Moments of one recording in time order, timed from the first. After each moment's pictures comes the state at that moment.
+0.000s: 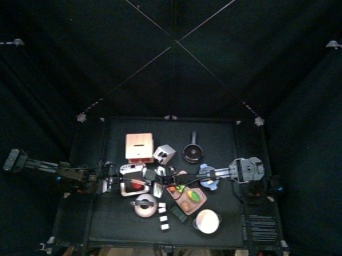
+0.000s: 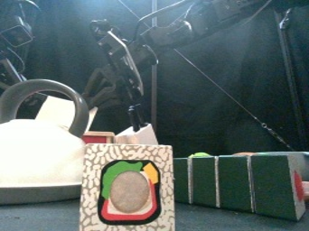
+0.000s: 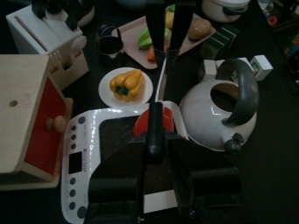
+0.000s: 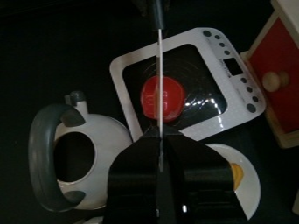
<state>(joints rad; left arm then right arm) -0.12 -1.07 1.33 0.56 0.26 -0.63 0.05 0.34 0.10 -0.33 0.17 0.51</state>
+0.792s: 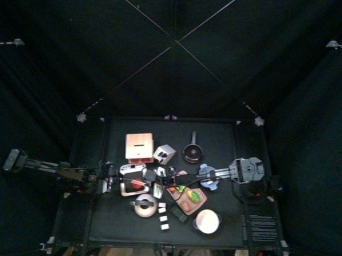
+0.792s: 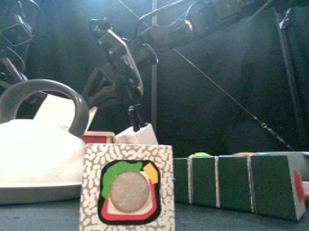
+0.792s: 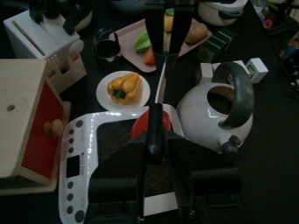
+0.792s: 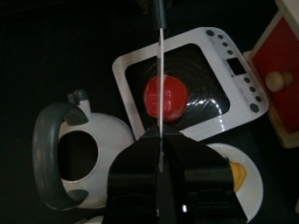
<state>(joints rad) -0.12 -1.07 1.34 0.55 0.25 -0.63 0.06 0.34 0.10 -0.33 0.17 0.51</state>
